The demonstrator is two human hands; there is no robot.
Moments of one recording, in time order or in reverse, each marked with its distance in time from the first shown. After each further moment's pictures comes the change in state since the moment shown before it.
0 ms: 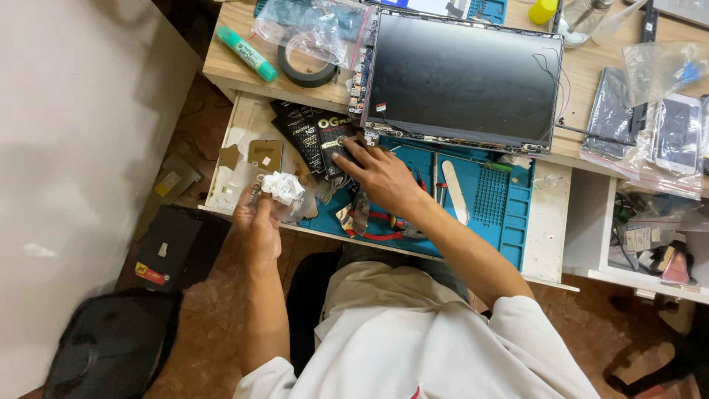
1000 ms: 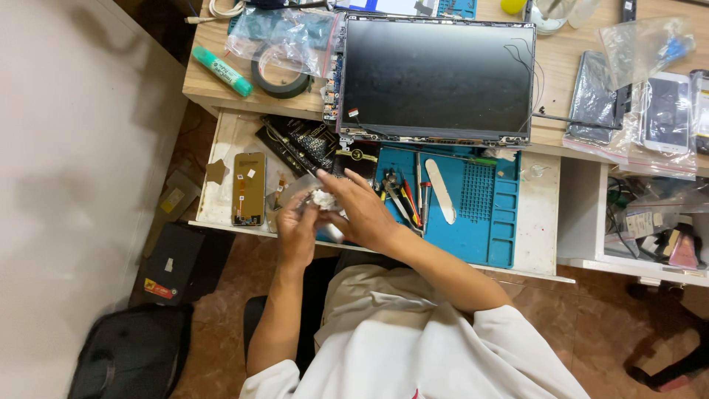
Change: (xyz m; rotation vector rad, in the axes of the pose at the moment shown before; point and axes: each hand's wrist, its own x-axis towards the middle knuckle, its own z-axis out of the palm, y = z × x) left_hand -0.047 -0.009 0.081 0.005 -0.232 -0.162; right_hand -0.021 -0.040 -0.017 0.594 0.215 0.215
